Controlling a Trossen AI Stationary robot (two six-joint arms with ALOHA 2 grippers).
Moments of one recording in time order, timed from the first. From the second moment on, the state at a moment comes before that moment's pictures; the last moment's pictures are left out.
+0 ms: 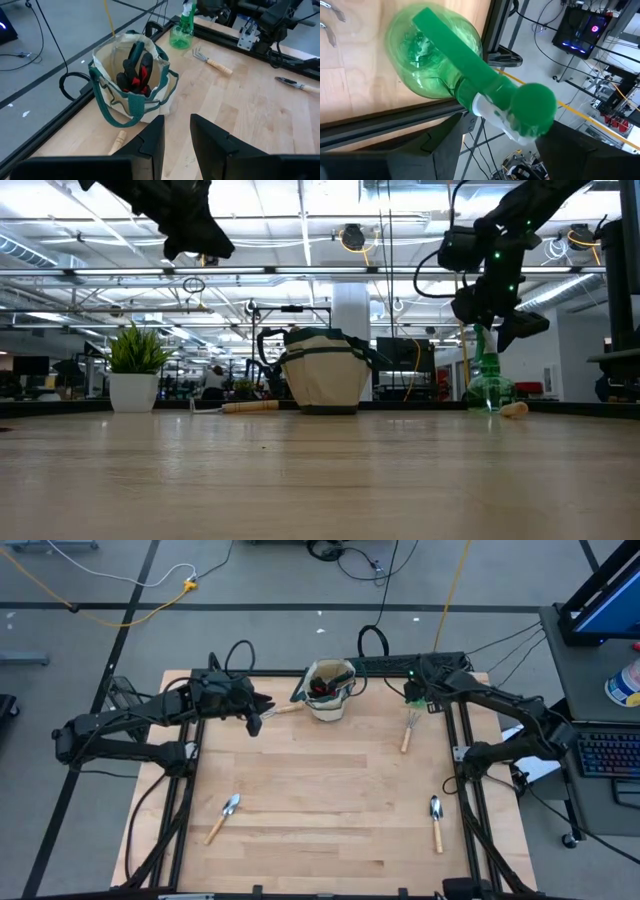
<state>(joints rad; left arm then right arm) 0.34 0.95 0.86 -0.37 -0.05 -0.16 -0.77 1.28 0.86 -0.68 0.63 -1.10</state>
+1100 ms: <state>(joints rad) 0.34 0.95 0.86 -0.36 -0.04 -0.13 -0.76 1.28 0.86 -0.74 0.68 -1.09</state>
